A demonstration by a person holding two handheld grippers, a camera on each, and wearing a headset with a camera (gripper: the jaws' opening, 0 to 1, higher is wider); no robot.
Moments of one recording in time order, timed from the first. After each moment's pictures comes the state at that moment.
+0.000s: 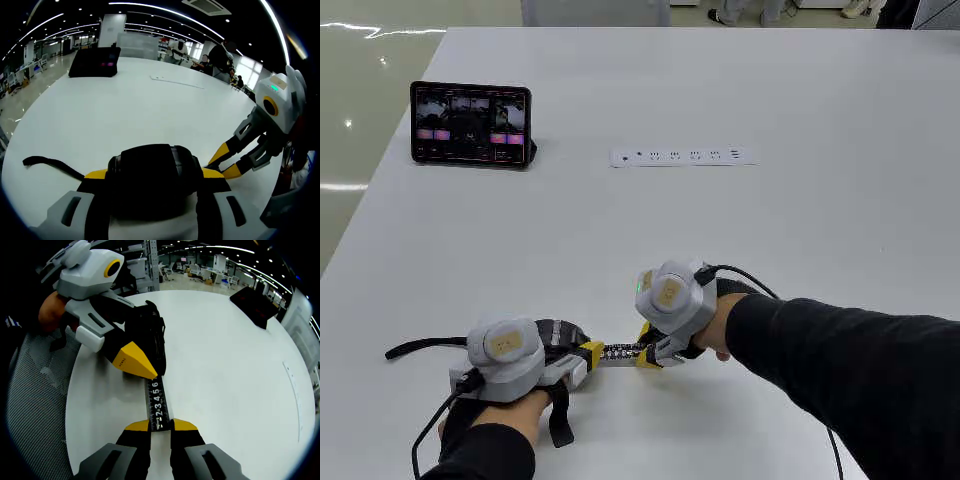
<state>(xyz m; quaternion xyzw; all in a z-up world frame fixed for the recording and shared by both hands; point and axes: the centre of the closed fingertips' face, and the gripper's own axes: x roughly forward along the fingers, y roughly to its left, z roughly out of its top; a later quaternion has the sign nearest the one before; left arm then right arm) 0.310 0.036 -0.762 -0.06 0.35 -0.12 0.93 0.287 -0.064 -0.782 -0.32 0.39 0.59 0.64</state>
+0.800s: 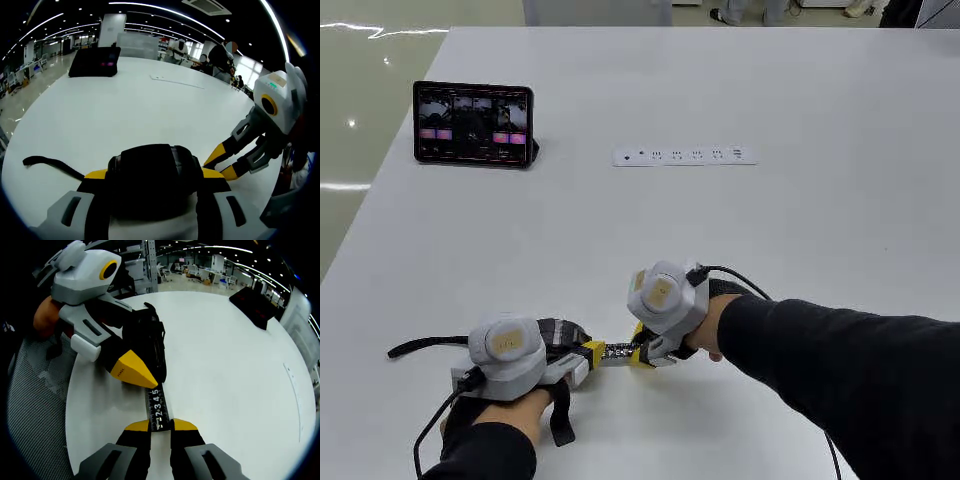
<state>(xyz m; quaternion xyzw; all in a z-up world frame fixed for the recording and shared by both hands) 0.310 0.036 -0.762 -0.06 0.36 -0.12 0.92 0.288 -0.053 -0.782 -0.31 0.39 0.58 0.64</state>
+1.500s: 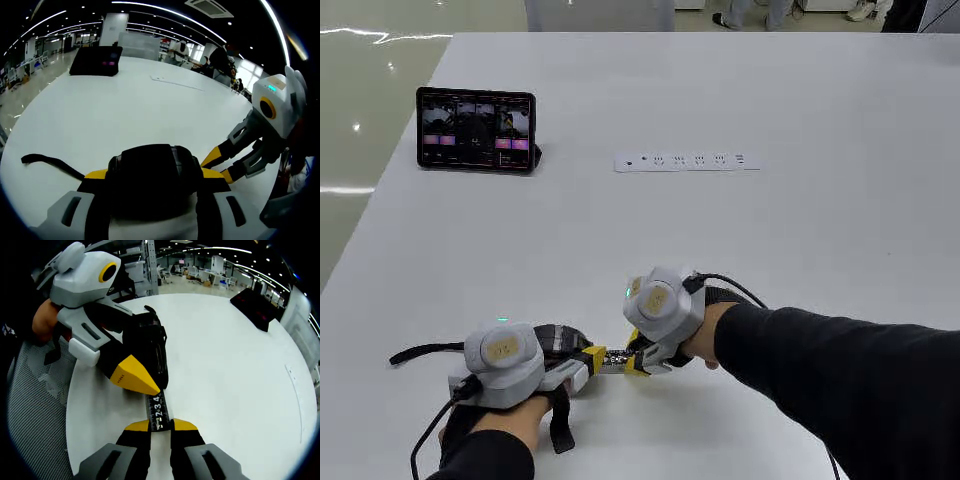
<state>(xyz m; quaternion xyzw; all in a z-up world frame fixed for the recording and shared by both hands) 0.311 0.037 -0.761 -0.08 0.35 -0.12 0.92 0.288 -0.041 -0.781 -0.30 0.39 0.59 0.65</state>
